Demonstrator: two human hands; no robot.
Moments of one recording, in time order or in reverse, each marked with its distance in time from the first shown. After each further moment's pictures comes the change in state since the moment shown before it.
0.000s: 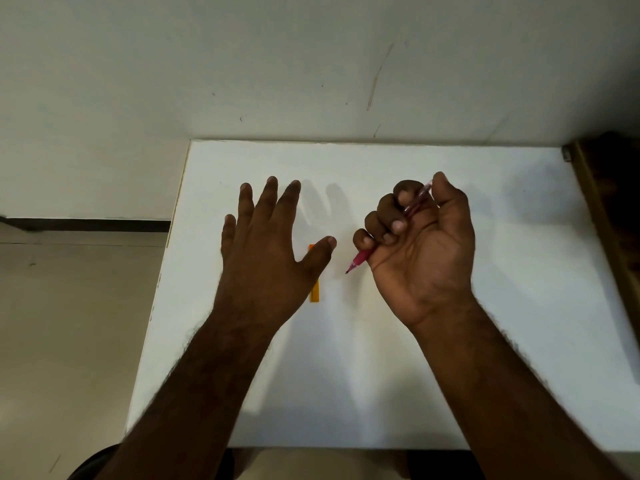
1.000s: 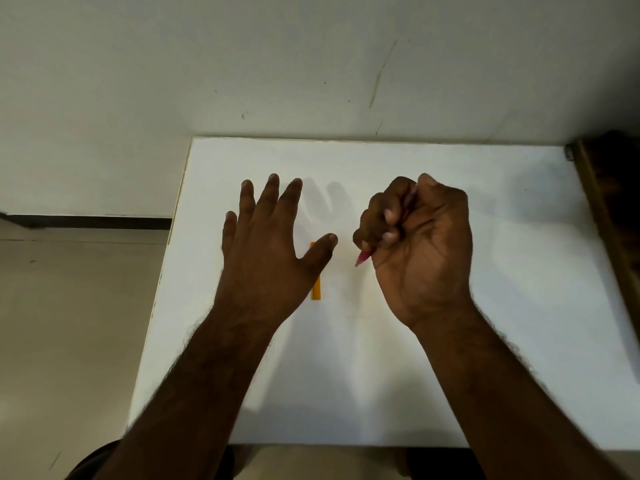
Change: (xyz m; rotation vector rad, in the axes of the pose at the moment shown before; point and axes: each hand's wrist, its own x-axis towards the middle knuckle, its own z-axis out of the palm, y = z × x) left_hand 0.000 -0.001 -0.001 0.000 -0.003 -0.001; right_hand -0.003 0.003 0.005 -0.266 -0.109 -0.097
